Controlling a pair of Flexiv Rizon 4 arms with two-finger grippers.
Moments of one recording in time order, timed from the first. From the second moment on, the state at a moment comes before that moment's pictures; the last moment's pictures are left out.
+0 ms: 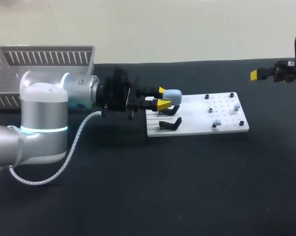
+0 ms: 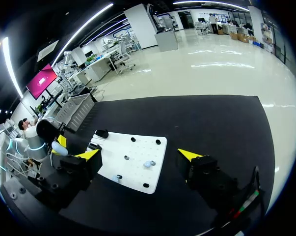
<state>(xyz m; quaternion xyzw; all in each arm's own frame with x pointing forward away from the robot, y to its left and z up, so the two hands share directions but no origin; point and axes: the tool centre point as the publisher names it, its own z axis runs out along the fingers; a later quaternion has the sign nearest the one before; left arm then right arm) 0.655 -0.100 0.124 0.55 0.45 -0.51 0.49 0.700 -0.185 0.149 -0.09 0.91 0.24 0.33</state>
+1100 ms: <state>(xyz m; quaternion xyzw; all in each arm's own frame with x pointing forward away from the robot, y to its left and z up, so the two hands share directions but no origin) 0.653 -0.102 0.127 0.54 0.44 -0.51 0.49 0.608 -0.116 0.159 -0.21 0.88 0.27 0.33</state>
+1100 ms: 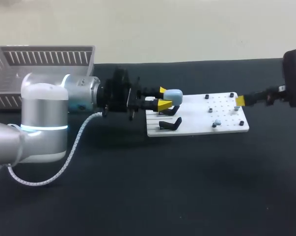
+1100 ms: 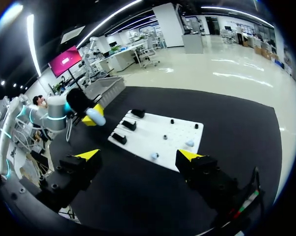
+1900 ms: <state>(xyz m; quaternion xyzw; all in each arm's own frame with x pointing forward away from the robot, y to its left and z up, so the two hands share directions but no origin) 0.653 -0.102 0.127 0.54 0.44 -0.51 0.49 0.572 -0.001 0.158 -0.24 0.88 0.29 0.28</state>
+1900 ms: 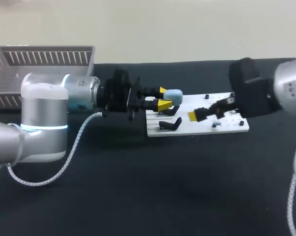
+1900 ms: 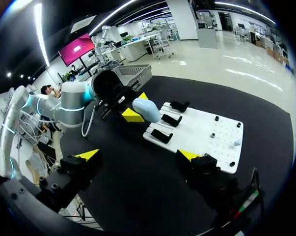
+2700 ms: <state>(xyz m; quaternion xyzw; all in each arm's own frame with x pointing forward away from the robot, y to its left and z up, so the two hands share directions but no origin) 0.653 -0.102 0.127 0.54 0.44 -0.51 0.49 0.627 0.028 0.138 -0.21 0.90 0.29 0.24</state>
